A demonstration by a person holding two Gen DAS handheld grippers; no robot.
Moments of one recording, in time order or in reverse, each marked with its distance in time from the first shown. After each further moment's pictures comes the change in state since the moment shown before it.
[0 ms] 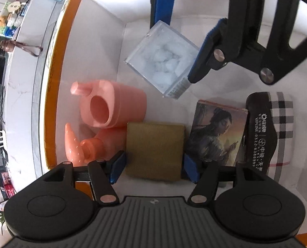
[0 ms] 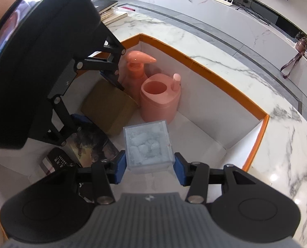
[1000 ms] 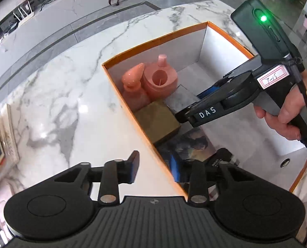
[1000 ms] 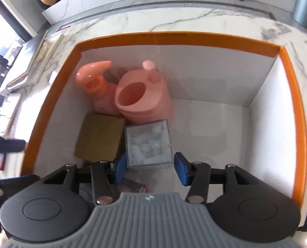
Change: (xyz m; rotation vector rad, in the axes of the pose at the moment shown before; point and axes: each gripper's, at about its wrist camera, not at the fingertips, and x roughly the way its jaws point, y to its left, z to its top) left arm -0.065 0.054 -0.100 -0.890 -0.218 -0.230; right arm 0.045 -0.006 0.019 0.602 0.076 0.024
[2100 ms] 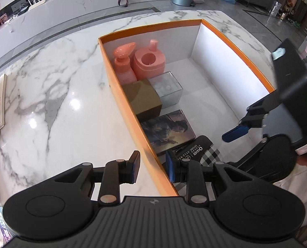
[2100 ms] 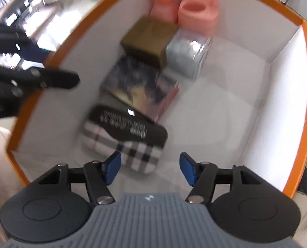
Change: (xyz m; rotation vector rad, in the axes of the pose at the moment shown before) left arm 0.000 -0.018 -0.045 -0.143 -0.062 -0.052; right arm -0.014 0.035 -0.085 -0.323 0.256 -0.065
